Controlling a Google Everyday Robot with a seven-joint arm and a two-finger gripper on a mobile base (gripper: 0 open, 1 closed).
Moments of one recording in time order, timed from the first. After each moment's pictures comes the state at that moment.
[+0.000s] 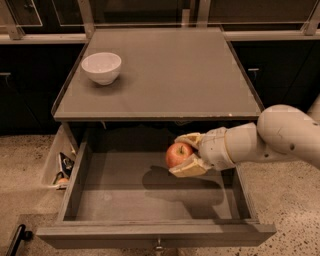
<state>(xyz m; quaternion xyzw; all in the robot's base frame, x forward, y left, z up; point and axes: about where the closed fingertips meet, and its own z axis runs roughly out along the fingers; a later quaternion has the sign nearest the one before) 0.484 -0.070 0.760 -0.58 0.68 0.22 0.39</state>
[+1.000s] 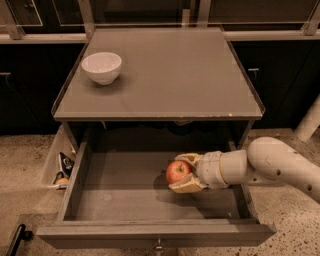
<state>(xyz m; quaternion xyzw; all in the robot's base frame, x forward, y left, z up) 0.483 -0.073 0.676 -0.56 0.69 0.23 0.39</state>
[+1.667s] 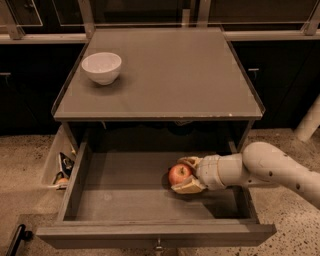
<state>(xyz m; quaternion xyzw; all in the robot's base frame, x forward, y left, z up) 0.502 -0.084 0.633 -0.56 0.70 0.22 0.39</state>
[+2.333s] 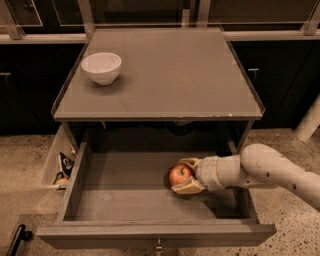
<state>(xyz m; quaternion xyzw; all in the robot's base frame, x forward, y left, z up) 0.507 -0.087 0.617 -0.56 0.70 0.22 0.38</state>
